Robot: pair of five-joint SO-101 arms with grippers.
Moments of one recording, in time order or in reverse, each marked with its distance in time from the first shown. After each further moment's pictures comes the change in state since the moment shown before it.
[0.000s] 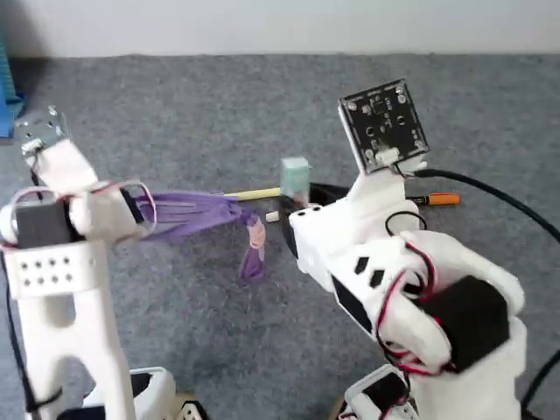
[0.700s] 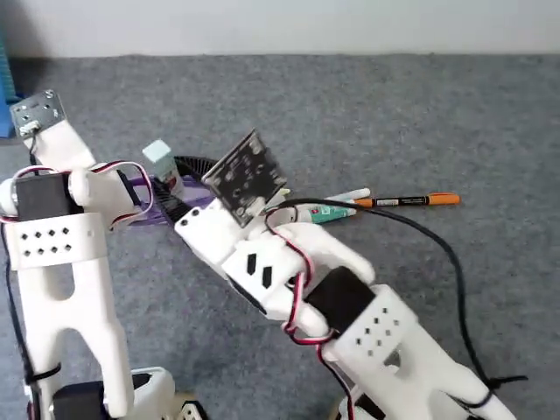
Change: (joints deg) left arm -0.2 6.7 -4.8 0.0 0.4; right arm -15.5 -0.1 39.2 -60.0 13.0
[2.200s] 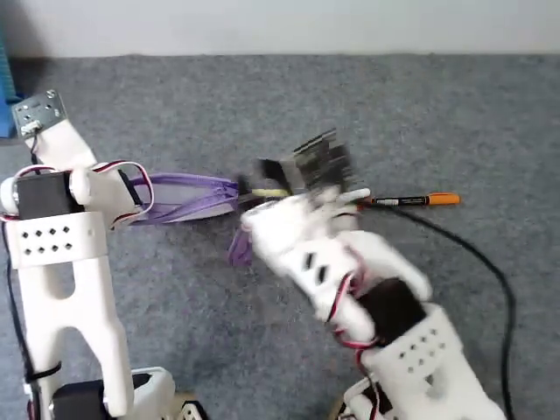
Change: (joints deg) left arm 0.0 0.4 0.0 -0.1 0.1; right arm 18.5 -11.6 4.9 19.8 -10.4
